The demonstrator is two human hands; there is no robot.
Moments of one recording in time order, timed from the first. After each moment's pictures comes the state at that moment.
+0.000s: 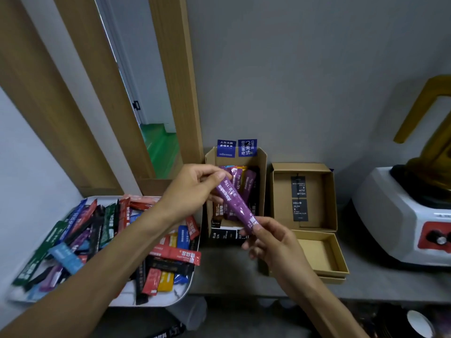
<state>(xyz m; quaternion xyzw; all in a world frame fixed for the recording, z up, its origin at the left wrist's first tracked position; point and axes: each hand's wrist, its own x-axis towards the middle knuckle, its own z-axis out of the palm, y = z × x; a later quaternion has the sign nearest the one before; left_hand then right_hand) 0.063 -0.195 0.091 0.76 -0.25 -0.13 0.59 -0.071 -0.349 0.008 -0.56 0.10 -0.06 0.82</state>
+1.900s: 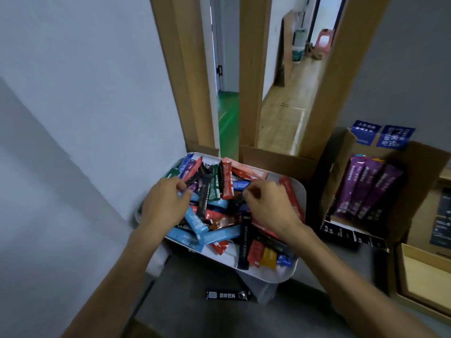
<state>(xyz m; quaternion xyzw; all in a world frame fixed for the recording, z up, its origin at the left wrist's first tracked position) 0.086 0.065 -0.003 0.96 0.08 0.08 0.26 0.083 -0.163 -0.010 -0.93 -0.02 -0.04 0.35</state>
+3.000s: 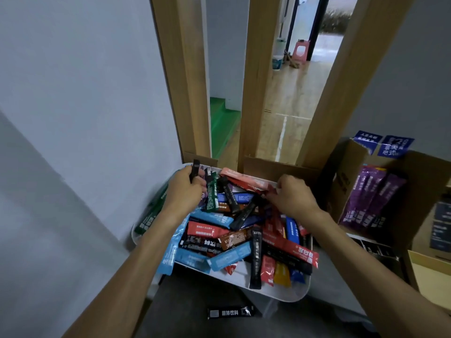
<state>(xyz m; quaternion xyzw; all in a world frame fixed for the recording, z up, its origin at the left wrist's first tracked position) 0.150 0.051 -0.002 0.84 0.07 0.01 0.53 0.136 -0.187 -0.002 -0.97 0.12 0.04 0.21</state>
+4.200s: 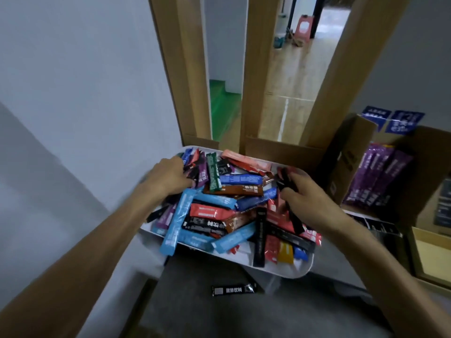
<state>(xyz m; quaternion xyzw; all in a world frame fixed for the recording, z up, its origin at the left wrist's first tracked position) 0.177 0.098 -0.007 0.99 -0.03 -0.09 0.09 0.071 -0.187 0.004 -0.89 0.09 0.07 0.45</state>
